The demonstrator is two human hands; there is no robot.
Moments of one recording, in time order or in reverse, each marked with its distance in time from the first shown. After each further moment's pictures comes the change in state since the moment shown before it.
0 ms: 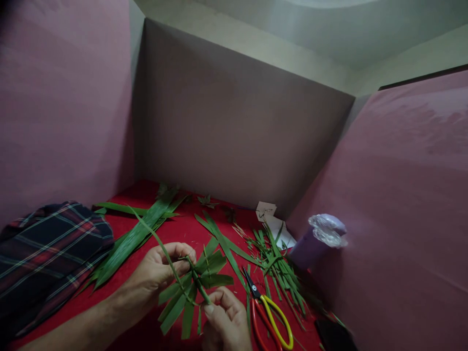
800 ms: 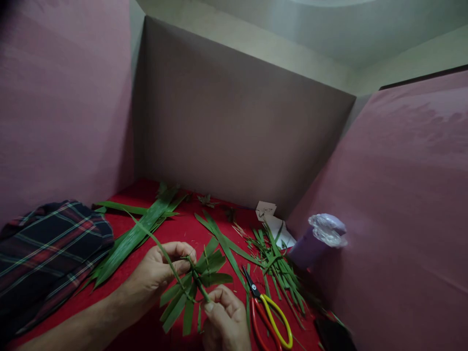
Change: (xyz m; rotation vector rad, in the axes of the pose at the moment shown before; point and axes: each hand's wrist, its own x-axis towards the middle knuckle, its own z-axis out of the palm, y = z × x) left_hand -0.001 0.001 -0.001 0.030 -0.013 0.036; right_hand 0.003 0.003 -0.004 -0.053 0.043 -0.019
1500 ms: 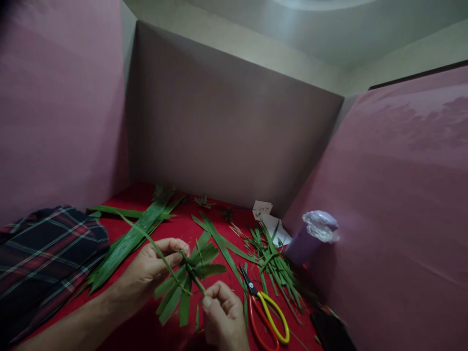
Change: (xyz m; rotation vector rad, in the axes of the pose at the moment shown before) left_hand 0.006 0.011 -0.002 -0.030 0.029 -0.022; right_hand 0.004 0.001 -0.003 -0.109 -0.022 -0.070
